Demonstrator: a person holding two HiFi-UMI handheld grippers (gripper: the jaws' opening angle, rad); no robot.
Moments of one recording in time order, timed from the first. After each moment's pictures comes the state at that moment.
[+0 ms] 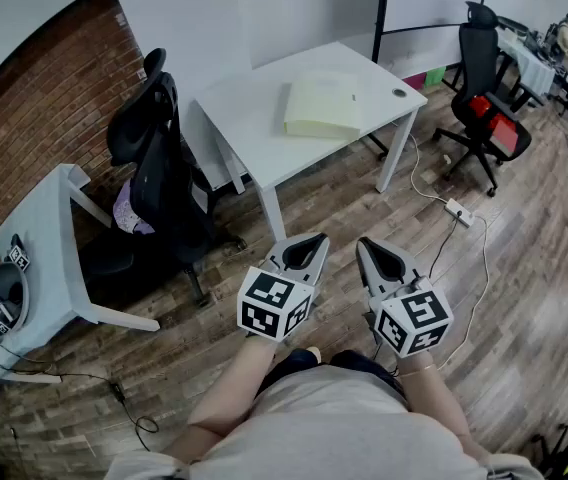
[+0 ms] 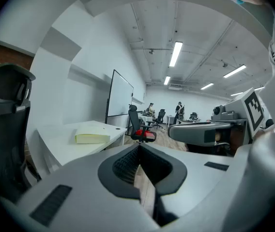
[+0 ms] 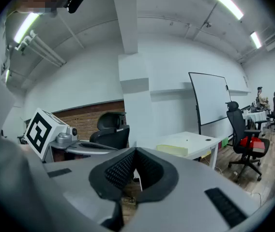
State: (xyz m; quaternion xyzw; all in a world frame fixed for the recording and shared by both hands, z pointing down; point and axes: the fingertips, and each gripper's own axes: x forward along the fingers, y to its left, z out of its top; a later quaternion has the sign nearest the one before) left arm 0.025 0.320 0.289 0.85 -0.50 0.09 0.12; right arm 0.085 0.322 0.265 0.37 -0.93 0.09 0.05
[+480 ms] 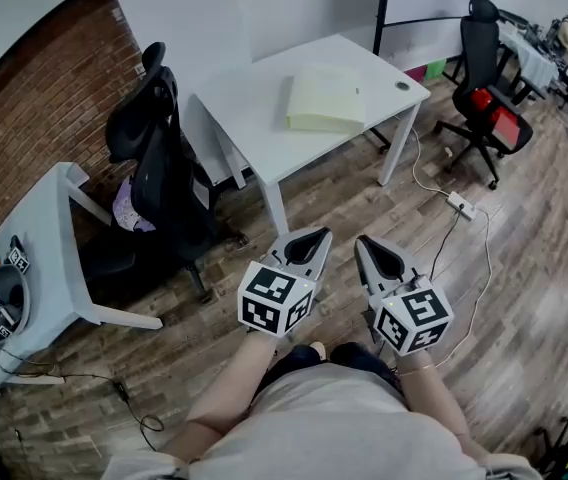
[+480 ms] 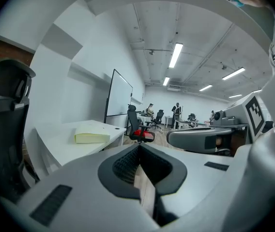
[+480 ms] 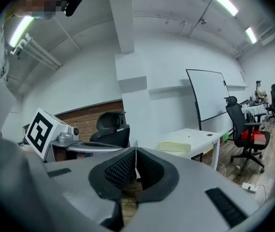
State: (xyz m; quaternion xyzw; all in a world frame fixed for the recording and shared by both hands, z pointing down) left arm 0.010 0.314 0.291 0.86 -0.49 0.08 0.13; right arm 0.066 0.320 0.276 0.37 -0.92 0.11 0.05
